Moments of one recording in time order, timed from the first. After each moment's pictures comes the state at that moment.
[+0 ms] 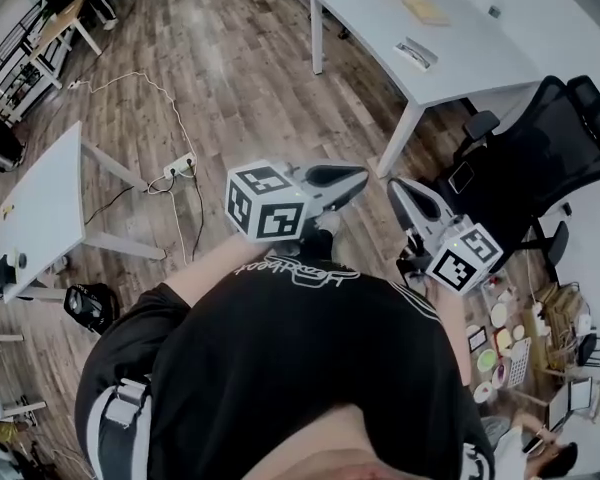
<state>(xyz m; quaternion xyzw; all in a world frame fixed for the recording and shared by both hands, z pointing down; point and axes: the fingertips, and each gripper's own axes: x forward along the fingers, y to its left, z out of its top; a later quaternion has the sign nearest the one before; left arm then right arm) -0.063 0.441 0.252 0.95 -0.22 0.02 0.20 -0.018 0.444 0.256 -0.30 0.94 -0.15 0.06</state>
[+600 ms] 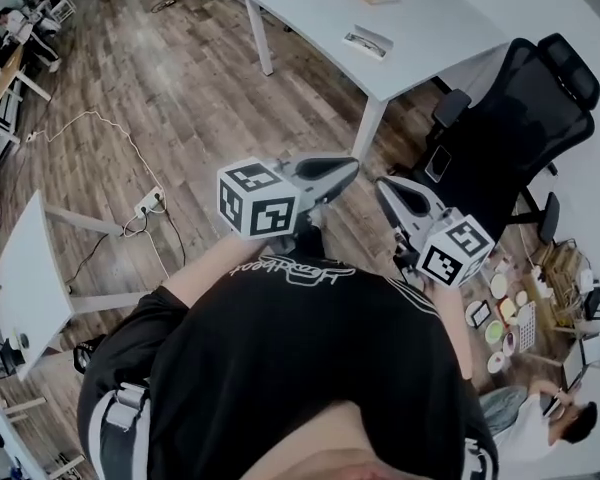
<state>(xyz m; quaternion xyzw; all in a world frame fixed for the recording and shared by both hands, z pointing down) -0.014 0.323 0.270 0.96 -0.16 0.03 0.21 0.022 0.344 0.288 -0.37 0.92 -0.14 0.00</state>
